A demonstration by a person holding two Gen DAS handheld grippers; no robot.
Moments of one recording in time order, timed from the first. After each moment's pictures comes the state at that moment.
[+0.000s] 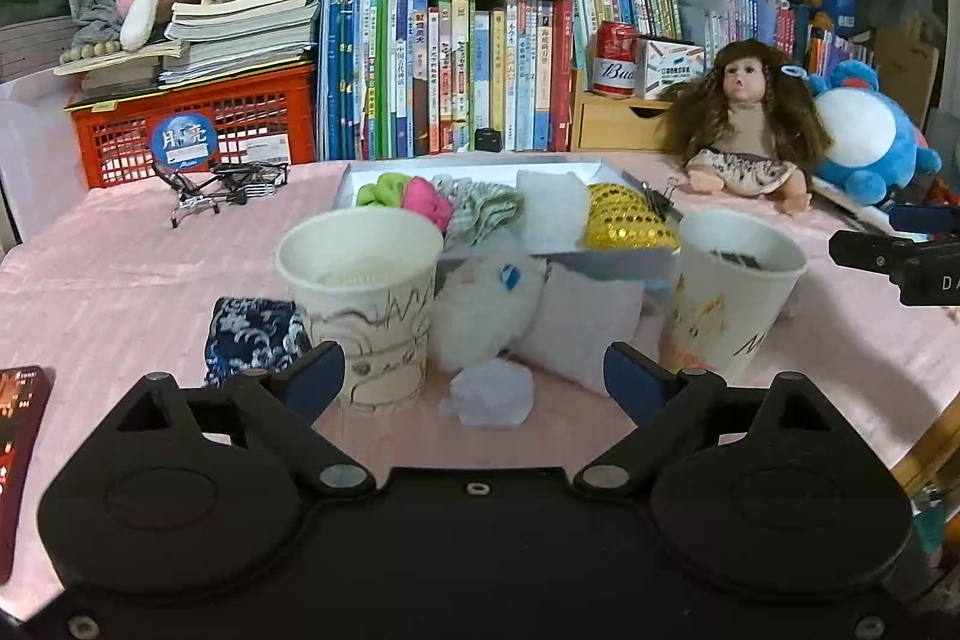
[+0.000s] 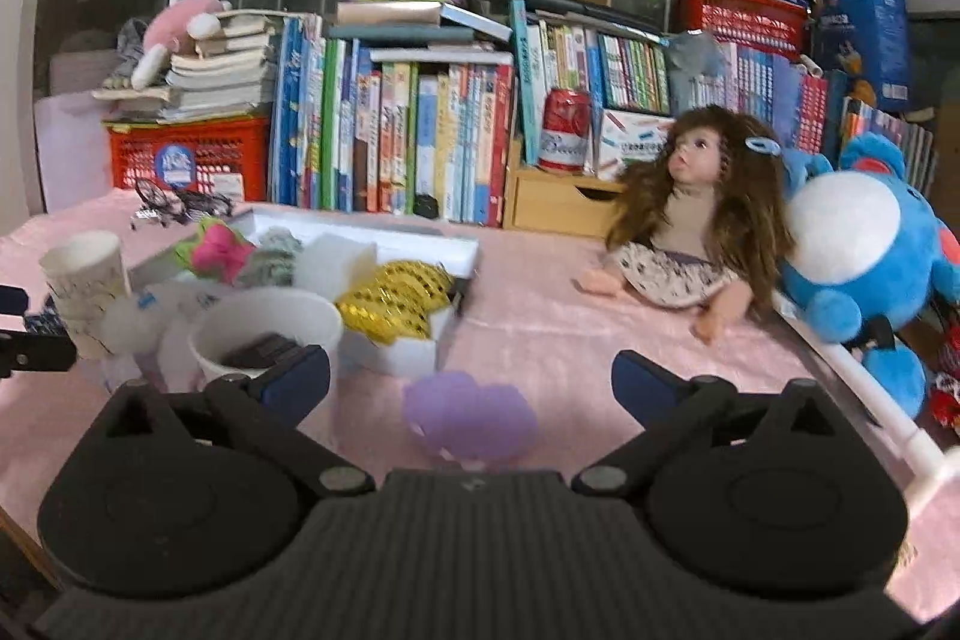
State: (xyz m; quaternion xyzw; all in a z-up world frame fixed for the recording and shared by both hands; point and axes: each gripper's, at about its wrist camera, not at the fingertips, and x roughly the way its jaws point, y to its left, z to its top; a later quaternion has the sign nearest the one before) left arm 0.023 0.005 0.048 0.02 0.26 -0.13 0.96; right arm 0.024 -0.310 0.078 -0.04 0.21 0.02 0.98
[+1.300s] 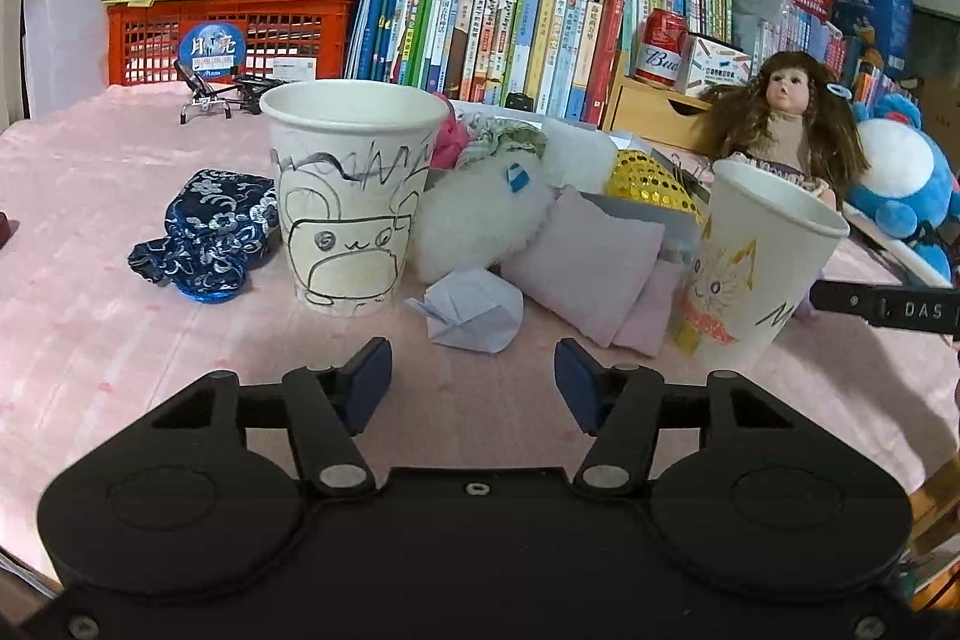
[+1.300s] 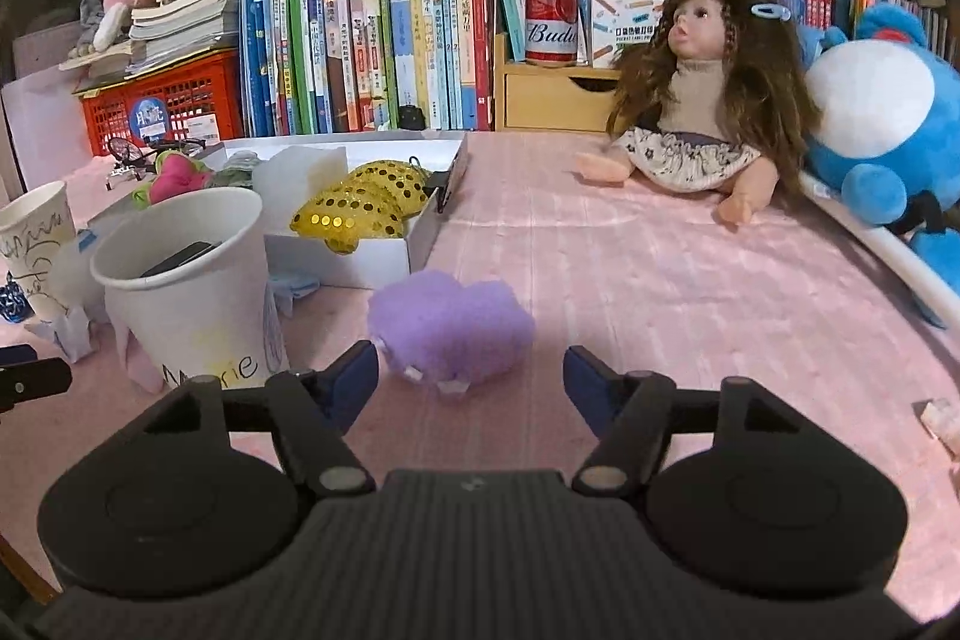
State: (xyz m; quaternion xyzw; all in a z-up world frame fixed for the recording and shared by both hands) left arm 0.028 -0.006 -0.006 -0.07 0.28 -0.09 0.95; right arm 0.058 -0.331 0.033 0.01 0.29 0.03 0.96
